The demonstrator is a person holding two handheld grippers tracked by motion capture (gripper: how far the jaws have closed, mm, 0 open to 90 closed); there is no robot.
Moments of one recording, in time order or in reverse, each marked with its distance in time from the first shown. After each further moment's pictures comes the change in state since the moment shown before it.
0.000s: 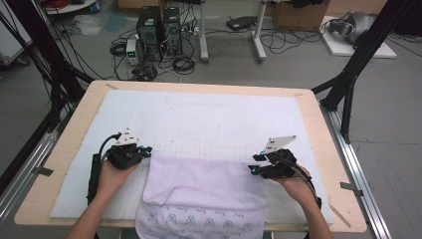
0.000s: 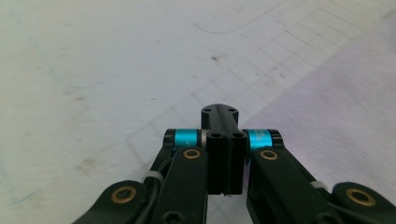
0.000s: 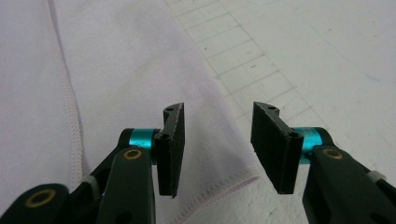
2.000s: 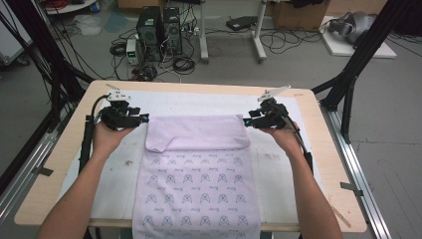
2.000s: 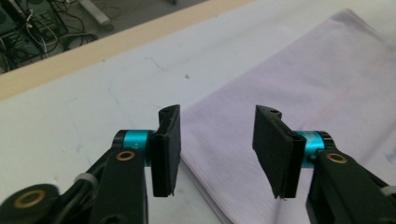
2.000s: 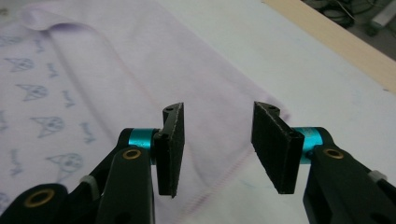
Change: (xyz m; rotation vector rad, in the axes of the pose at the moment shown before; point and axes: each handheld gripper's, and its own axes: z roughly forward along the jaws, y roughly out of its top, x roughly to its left) left arm 0.056 0.077 -0.001 -0.044 0.059 -0.035; right arm -0.093 0.090 0.012 -0.052 -0.074 0.101
